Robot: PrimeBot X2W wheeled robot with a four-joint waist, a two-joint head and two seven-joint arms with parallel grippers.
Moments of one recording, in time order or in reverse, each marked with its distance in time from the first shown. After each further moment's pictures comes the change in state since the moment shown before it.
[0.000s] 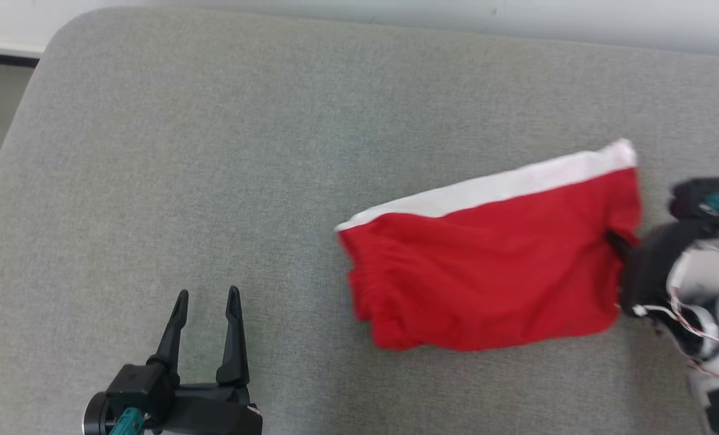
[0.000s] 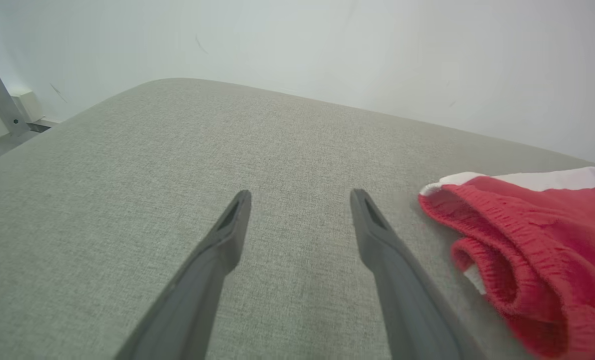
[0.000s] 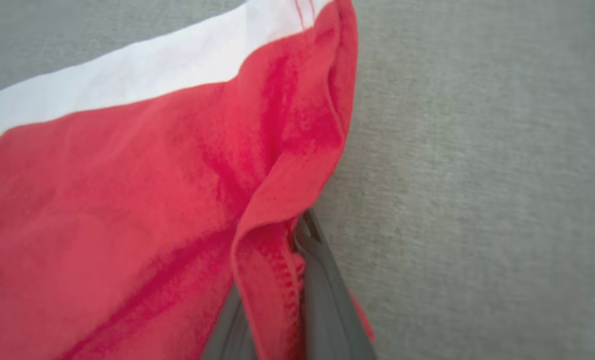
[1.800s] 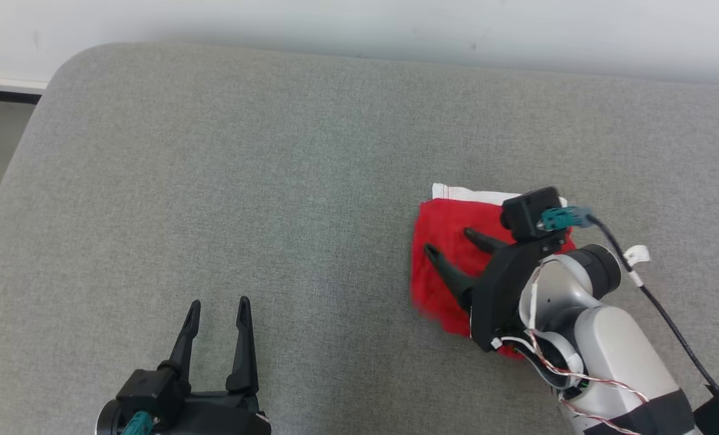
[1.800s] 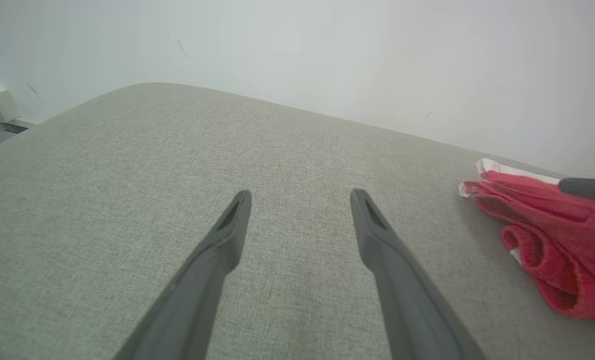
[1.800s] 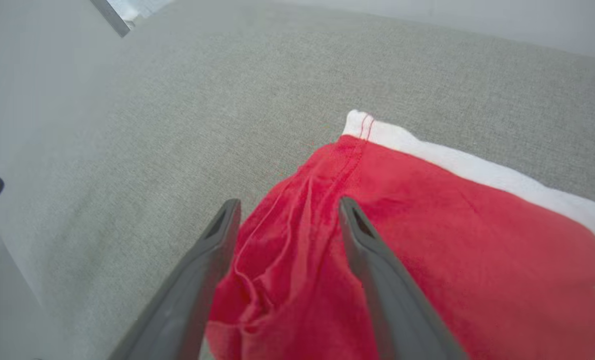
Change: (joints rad) left arm 0.009 -0.002 -0.029 0.029 -0.032 0.002 0.000; right arm 0.010 0.210 0.292 -0.224 -0.038 -0.001 0.005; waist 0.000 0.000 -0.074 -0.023
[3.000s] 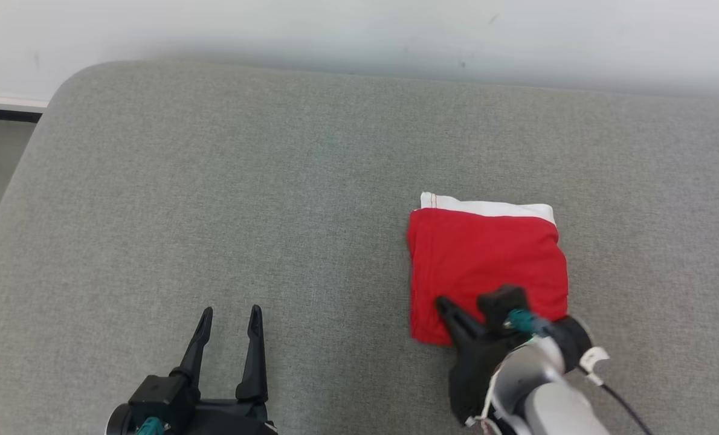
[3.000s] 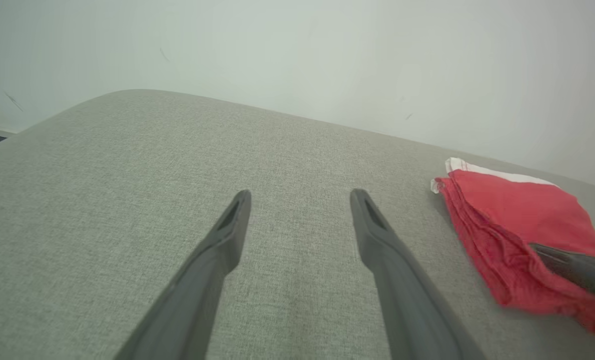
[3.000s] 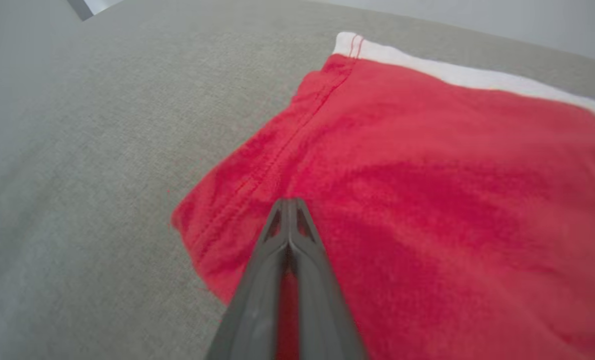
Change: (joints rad) left arm 0.015 0.000 -0.022 0.005 0.012 -0.011 0.000; right arm 0.137 0.049 0.028 0.228 -0.210 0.000 -0.442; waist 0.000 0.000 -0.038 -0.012
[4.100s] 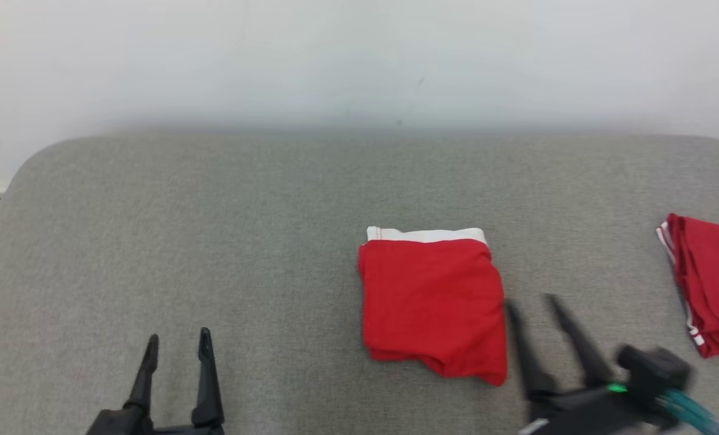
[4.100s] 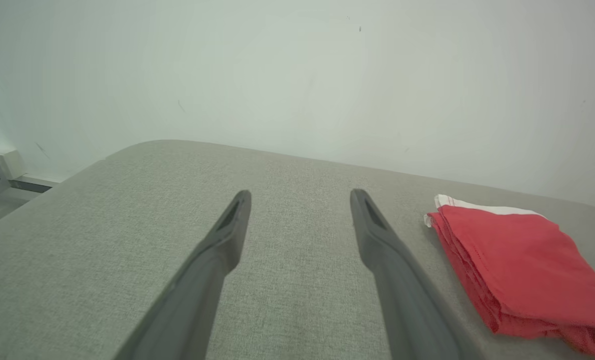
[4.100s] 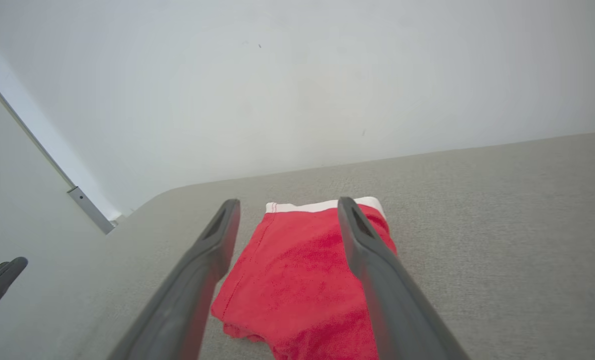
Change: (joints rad) left arm 0.104 0.000 0.113 -0.072 0.059 0.027 0.000; right arm 0.319 0.049 -0.143 -0.421 0.211 0.000 -0.173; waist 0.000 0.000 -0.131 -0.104
